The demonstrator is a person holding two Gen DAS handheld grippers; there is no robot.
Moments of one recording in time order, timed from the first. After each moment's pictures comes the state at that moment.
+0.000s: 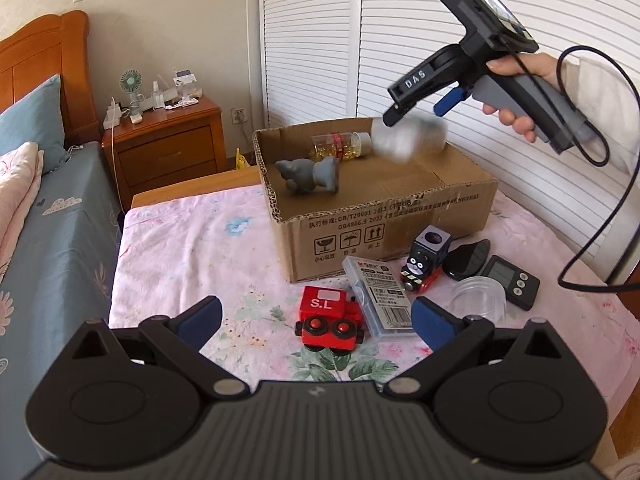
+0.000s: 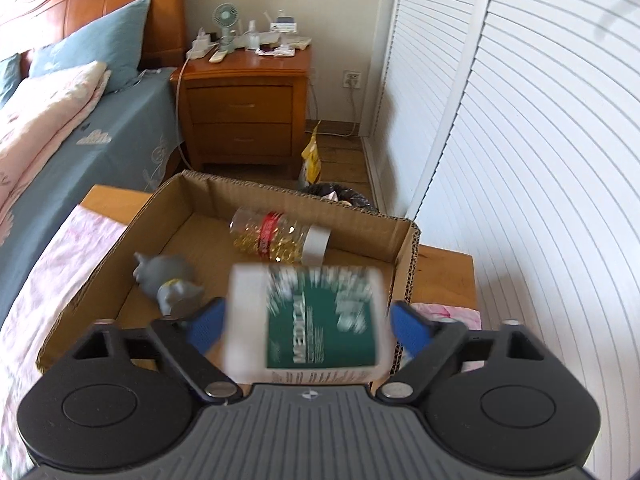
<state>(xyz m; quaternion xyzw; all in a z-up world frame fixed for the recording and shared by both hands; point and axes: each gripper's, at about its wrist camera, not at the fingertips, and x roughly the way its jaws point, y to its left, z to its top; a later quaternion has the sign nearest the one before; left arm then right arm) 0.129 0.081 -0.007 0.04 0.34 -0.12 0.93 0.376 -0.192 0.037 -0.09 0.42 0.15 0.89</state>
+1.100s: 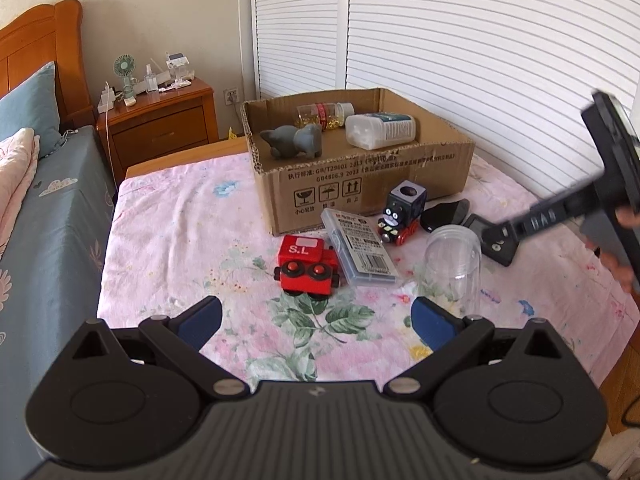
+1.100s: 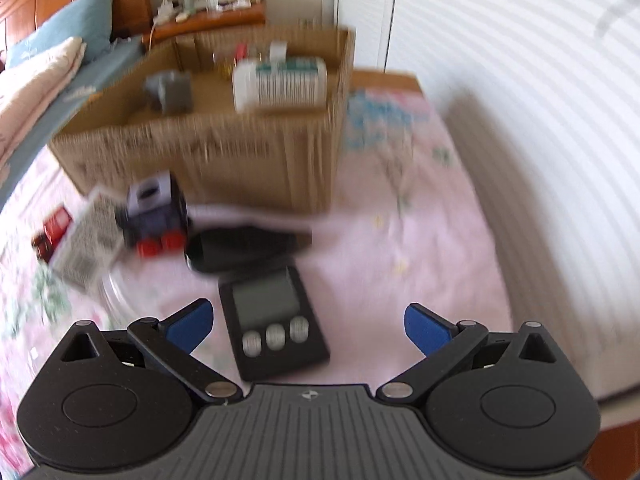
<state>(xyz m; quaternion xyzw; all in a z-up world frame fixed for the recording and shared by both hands) 0.098 0.073 -0.018 0.05 0.36 -0.13 0.92 0.193 -0.257 -0.055 -0.04 0.47 0.09 0.88</state>
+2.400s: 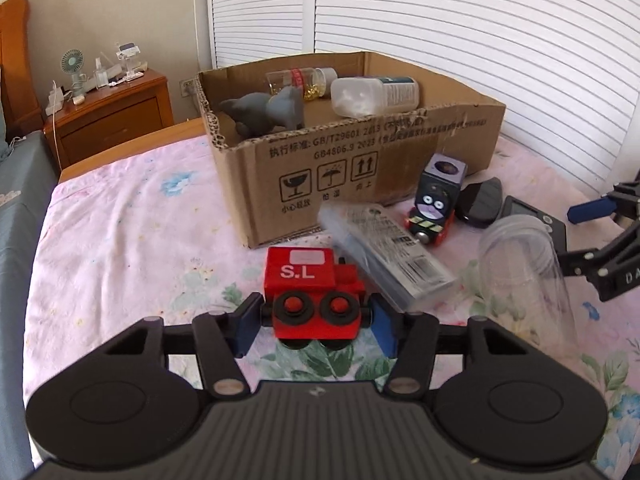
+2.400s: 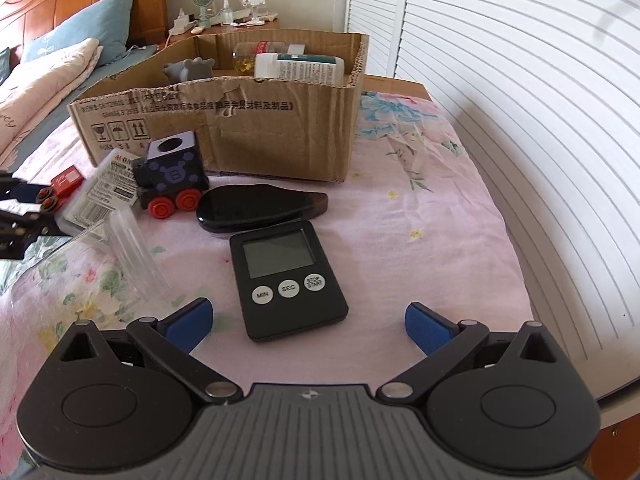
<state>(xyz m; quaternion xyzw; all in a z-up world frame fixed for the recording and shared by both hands) 0.180 0.069 -0.078 0.07 0.37 -0.19 0.90 0.158 -0.250 -0.077 -0.06 0.42 0.10 0.90</state>
